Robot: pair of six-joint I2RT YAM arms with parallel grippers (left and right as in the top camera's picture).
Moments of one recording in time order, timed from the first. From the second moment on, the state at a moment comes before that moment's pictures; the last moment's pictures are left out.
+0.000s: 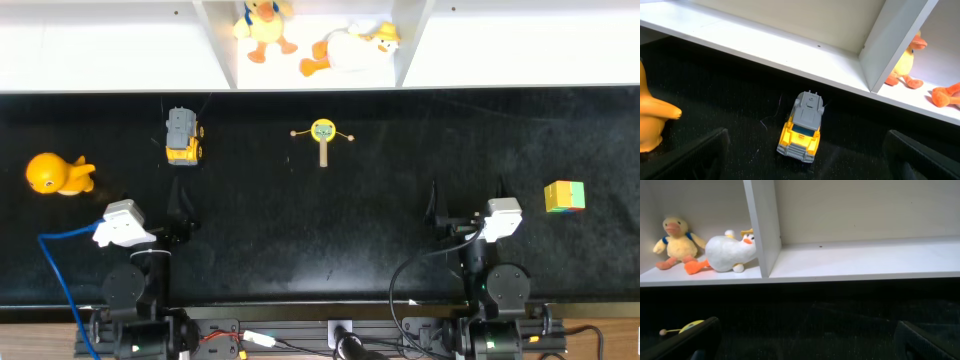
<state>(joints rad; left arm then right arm) 0.12 0.01 0.02 -0.09 -0.01 -0.28 0.05 0.01 0.02 -0.02 -0.03 0.09</state>
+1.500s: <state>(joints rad) 0.12 0.02 0.03 -0.13 -0.10 -0.23 0.05 0.01 0.02 -0.02 -0.03 0.09</state>
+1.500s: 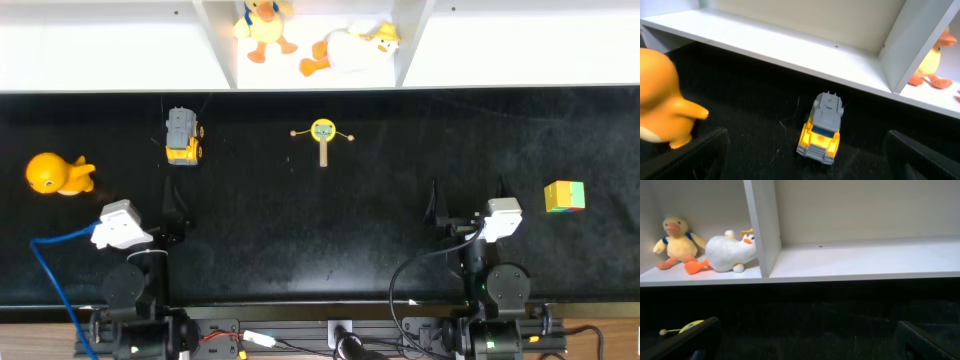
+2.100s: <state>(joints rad) 0.12 0.60 0.79 -0.65 -0.43 -0.20 0.05 0.01 0.02 -0.02 -0.03 0.09</state>
